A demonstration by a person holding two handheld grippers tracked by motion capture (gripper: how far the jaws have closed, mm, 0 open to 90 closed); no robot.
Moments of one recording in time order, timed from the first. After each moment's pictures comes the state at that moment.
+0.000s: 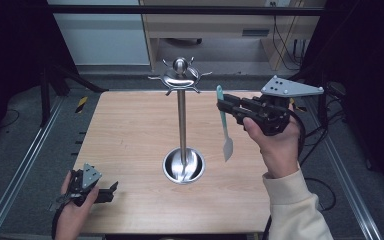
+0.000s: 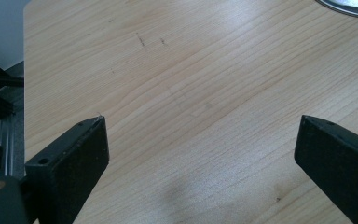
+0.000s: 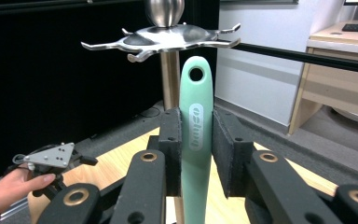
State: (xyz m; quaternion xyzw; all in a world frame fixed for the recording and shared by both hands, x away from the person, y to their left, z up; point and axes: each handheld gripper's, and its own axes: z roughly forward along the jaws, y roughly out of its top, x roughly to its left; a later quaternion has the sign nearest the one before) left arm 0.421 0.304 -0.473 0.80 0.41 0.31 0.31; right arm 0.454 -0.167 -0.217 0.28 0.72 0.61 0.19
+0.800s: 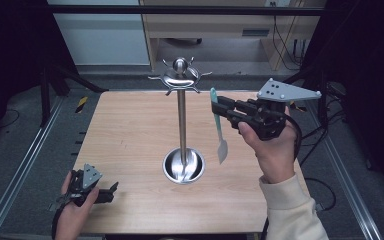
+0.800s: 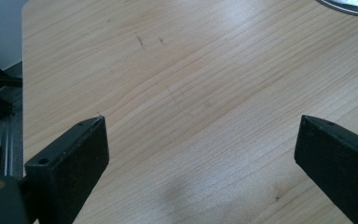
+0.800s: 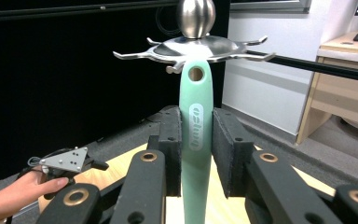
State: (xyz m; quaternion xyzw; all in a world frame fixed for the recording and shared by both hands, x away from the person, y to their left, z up) left arm 0.421 0.303 -0.473 0.80 0.41 0.31 0.30; right arm 0.442 -0.153 -0.213 0.26 0.72 0.62 0.19
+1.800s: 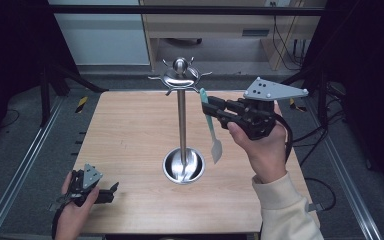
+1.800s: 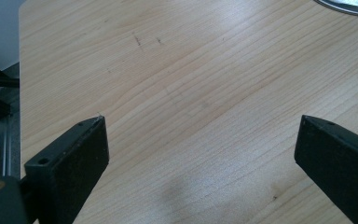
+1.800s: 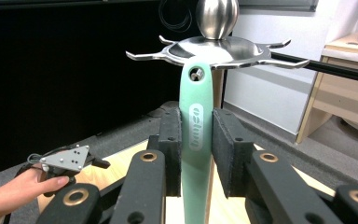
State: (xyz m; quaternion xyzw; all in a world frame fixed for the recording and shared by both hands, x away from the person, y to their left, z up) left arm 0.421 0.303 -0.473 0.80 0.41 0.31 0.30; right arm 0.442 -0.135 -0.209 0.25 0.73 0.60 0.19
